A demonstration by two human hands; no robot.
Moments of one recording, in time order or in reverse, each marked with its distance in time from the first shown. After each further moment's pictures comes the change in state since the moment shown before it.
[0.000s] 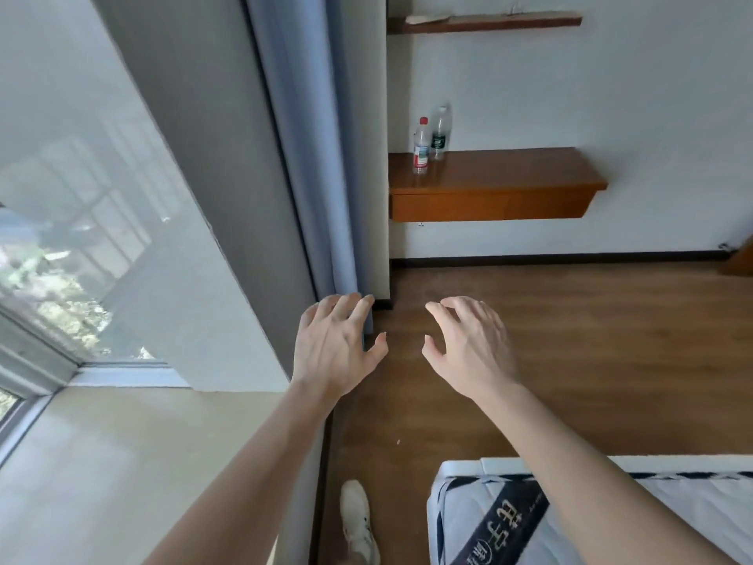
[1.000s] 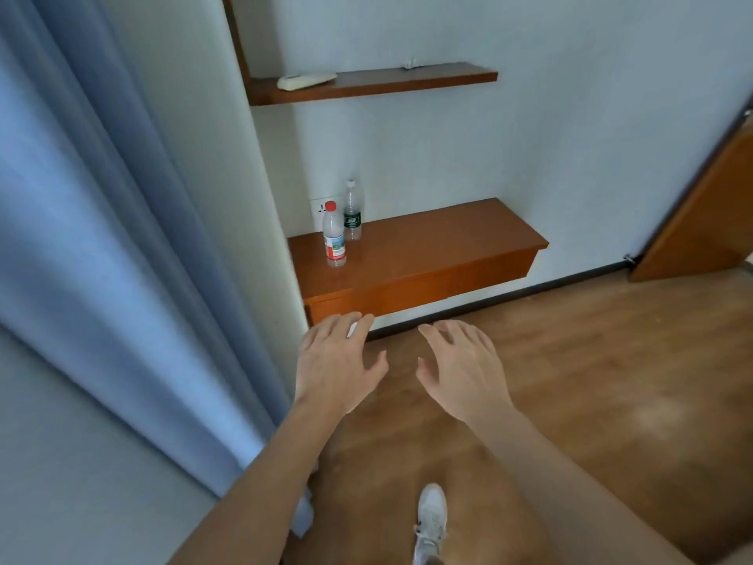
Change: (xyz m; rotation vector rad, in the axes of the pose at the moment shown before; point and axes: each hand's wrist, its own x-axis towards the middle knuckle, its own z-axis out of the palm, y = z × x) left_hand 0.482 -0.001 0.179 -0.103 -0.156 0.215; right_hand 0.381 0.177 0.135 -0.139 -0.096 0.335
